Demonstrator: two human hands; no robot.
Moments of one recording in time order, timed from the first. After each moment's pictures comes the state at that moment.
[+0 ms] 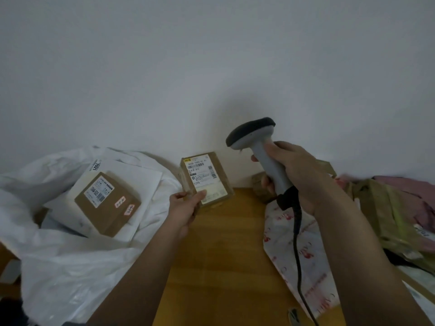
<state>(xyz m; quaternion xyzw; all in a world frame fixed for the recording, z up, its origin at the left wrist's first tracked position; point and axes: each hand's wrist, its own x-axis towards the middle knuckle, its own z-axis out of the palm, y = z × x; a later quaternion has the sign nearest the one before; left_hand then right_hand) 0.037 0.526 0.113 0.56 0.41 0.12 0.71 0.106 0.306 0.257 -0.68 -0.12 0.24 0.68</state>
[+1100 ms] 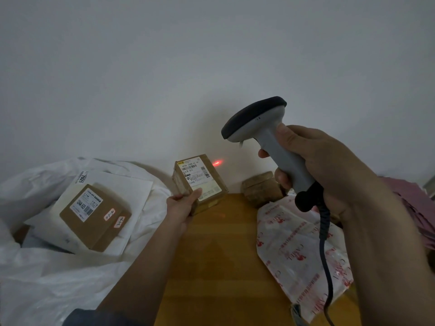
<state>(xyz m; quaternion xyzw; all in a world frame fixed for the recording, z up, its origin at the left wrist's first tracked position) 0.067 0.532 0.110 0.52 0.42 0.11 0.73 0.078 0.278 0.316 -0.71 -0.16 0.18 0.67</state>
